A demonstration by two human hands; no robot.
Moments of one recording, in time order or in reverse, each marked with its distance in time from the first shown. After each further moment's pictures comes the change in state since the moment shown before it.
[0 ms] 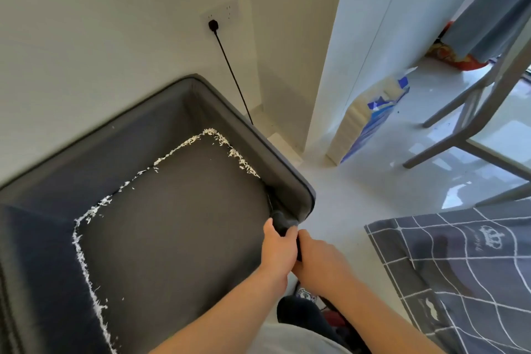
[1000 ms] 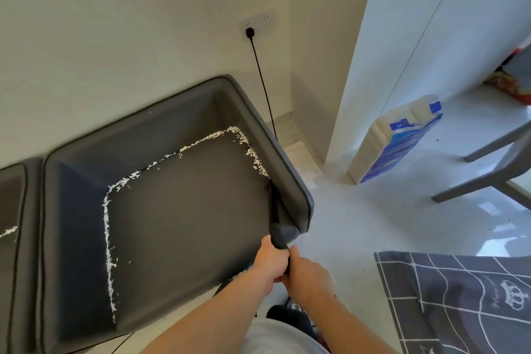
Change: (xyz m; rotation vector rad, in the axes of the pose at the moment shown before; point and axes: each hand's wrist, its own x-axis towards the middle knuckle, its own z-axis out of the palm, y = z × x) left_hand -0.001 -0.023 0.055 0.013 0.032 -0.133; right_hand 0.004 0.076 0.025 -0.103 -0.107 -0.092
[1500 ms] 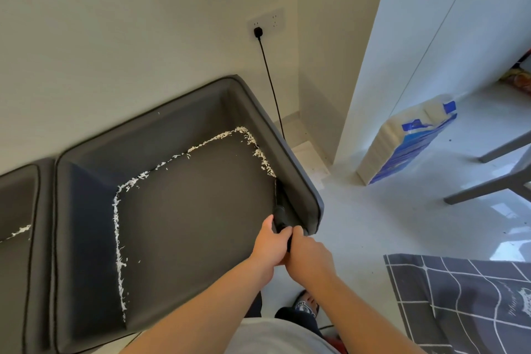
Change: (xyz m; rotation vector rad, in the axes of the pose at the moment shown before) left_hand 0.004 0.029 -0.027 -0.130 0.061 0.118; right_hand 0.027 -0.032 -0.031 0.003 0.064 0.023
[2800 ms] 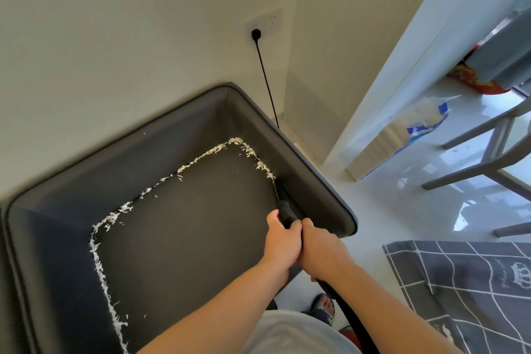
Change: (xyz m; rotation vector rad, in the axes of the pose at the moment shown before) left_hand 0.076 0.077 -0.143 0.043 -0.187 0.007; right_hand 0.084 -0.164 -0.036 -0.047 -0.077 0.235
